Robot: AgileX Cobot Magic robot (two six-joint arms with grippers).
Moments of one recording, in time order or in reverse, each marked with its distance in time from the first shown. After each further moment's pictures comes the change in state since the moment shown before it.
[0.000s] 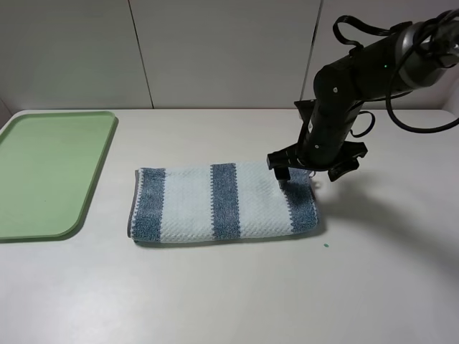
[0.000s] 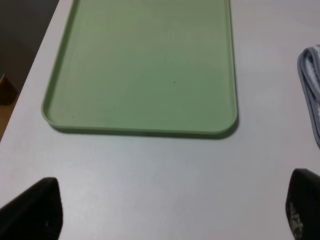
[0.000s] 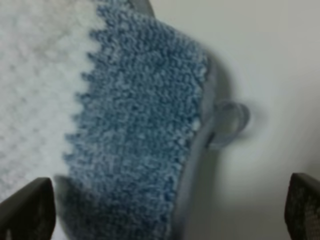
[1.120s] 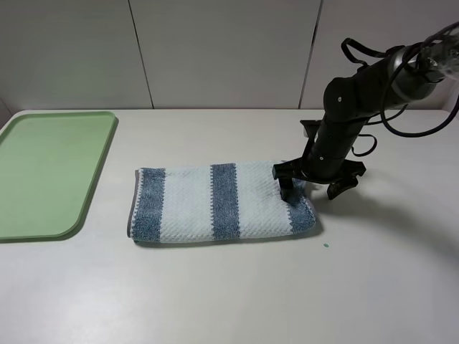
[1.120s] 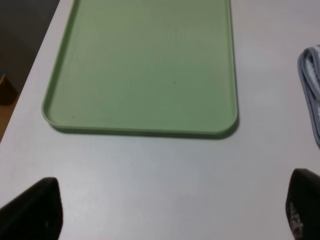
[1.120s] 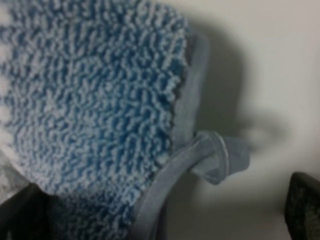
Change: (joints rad) left arm 0.000 0.000 0.000 0.000 0.000 0.000; right arm -0.081 0.113 -0.007 0.193 -0.033 -0.184
